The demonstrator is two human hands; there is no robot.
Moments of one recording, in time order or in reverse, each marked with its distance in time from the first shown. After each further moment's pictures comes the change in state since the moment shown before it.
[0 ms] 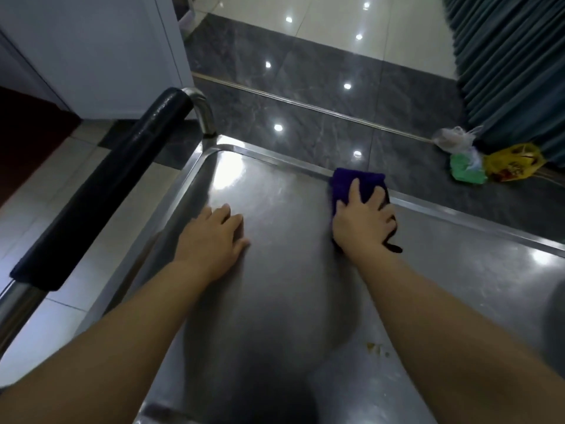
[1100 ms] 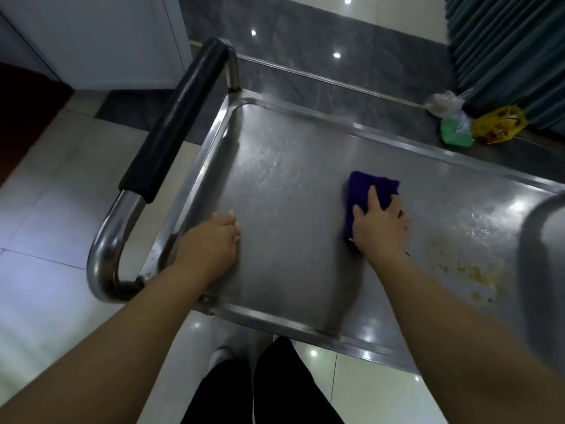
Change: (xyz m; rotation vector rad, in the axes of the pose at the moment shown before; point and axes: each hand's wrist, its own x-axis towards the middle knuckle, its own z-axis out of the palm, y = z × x) left_hand -0.135 -0.042 0.007 -0.132 -0.085 0.016; right_hand -0.140 0.040 0.011 0.053 -0.065 0.097
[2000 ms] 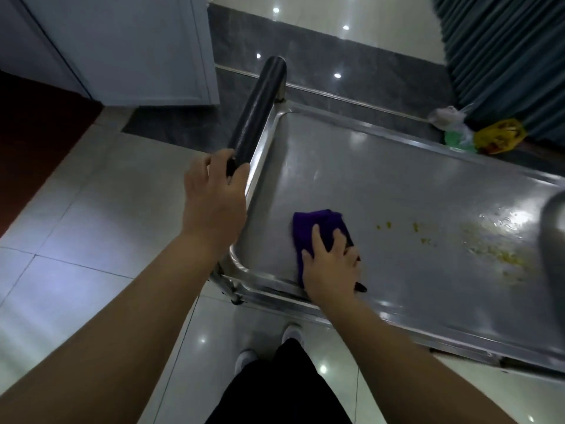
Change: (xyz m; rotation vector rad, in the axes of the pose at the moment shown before) left_hand -0.062 -0.055 -0.093 0.210 0.603 0.112; right_hand -0.187 -0.096 0.064 -0.122 -0.007 -0.287
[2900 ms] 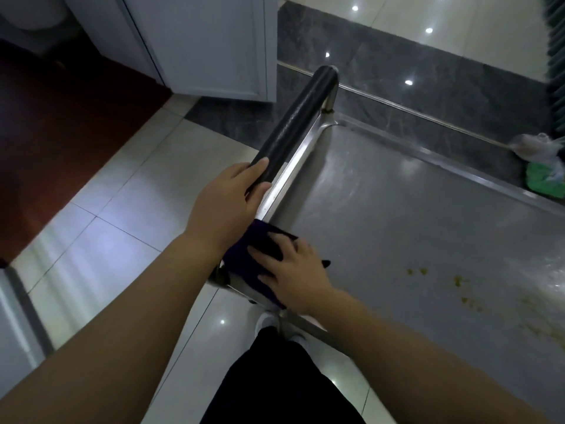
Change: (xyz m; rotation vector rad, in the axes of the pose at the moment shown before) left_hand 0.022 -0.011 0.014 -0.393 -0.054 -0.250; right_hand 0.052 -0.047 0.001 -0.036 -0.029 -0.971
